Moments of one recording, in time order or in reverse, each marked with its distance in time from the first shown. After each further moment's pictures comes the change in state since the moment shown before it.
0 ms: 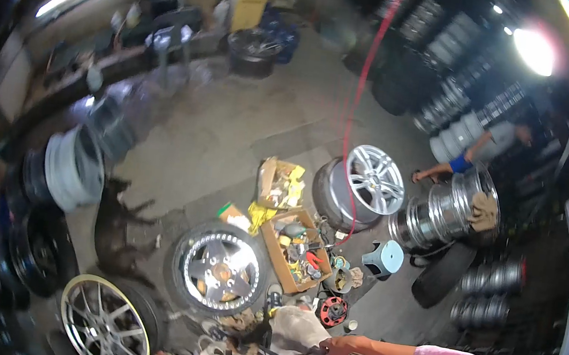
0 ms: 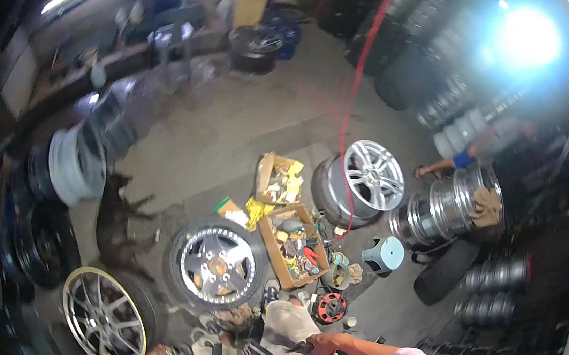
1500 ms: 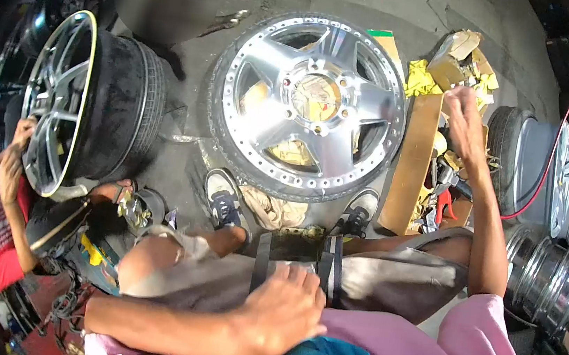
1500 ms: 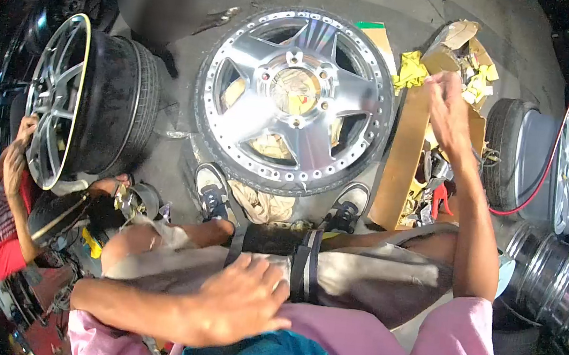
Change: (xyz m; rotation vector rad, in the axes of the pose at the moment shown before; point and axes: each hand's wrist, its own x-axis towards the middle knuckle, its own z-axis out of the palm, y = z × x) left_hand 0.213 -0.196 0.107 1.070 -0.001 0.228; right_hand 0.484 0.079 -0.255 0.051 1.272 -0.655
